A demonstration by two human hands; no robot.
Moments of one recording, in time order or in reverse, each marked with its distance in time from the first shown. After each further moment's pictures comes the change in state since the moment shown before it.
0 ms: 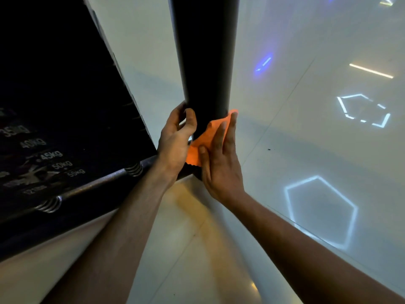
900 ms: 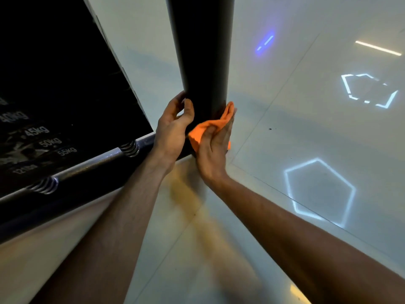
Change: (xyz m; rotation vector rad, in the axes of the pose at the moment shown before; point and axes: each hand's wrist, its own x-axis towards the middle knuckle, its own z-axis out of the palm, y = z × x) left_hand 0.004 -0.034 -0.011 0.011 -0.048 -0.037; right_hand -0.006 -0.011 0.049 0.382 0.175 0.533
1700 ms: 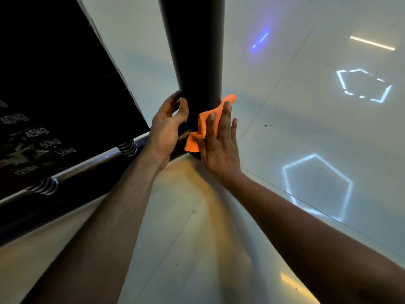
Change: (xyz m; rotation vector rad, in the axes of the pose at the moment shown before) left_hand 0.002 -0.001 -0.007 -0.010 -0.082 -0.022; right_hand 0.015 0.045 -0.038 -0.655 -0.173 -0.568
